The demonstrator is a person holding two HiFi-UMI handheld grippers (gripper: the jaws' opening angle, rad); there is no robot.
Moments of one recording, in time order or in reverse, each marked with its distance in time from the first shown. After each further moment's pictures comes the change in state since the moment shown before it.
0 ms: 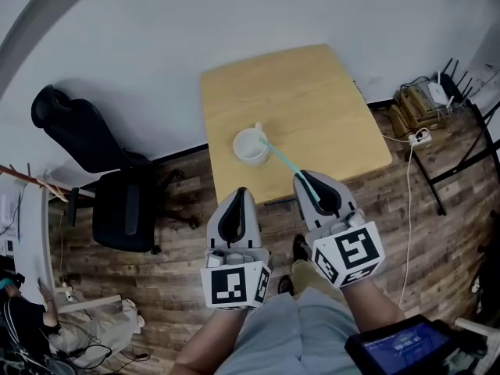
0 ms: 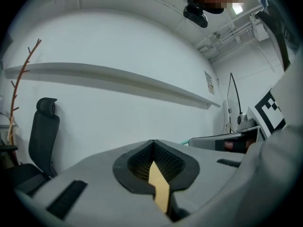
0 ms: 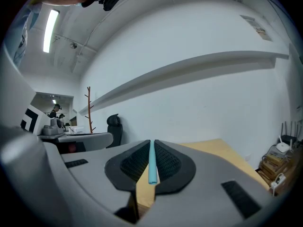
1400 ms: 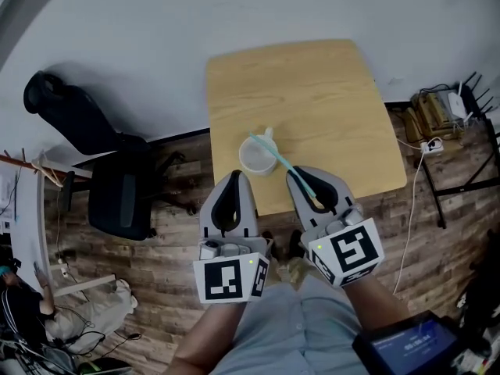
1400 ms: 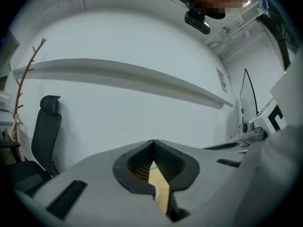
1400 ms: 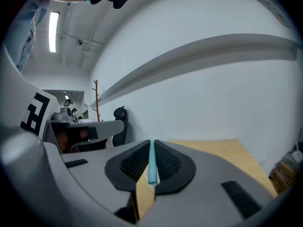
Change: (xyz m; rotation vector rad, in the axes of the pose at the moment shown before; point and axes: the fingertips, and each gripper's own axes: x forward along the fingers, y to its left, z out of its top) left arm 0.087 0.048 0.006 -0.032 0.004 0.108; right arm 0.093 -0.020 -0.007 -0.045 0.096 0.151
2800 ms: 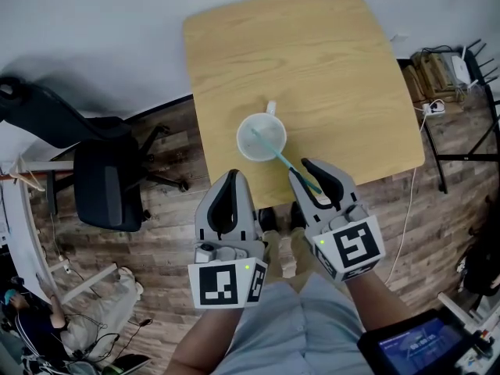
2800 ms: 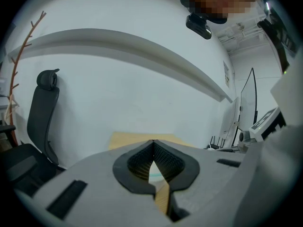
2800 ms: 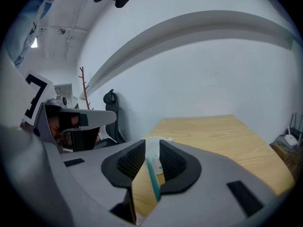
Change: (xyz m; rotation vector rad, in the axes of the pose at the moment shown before) left arm 0.028 0.043 -0.090 -0.090 0.202 -0.054; right arm 0.052 -0.014 -0.101 0.086 0.185 -0.086
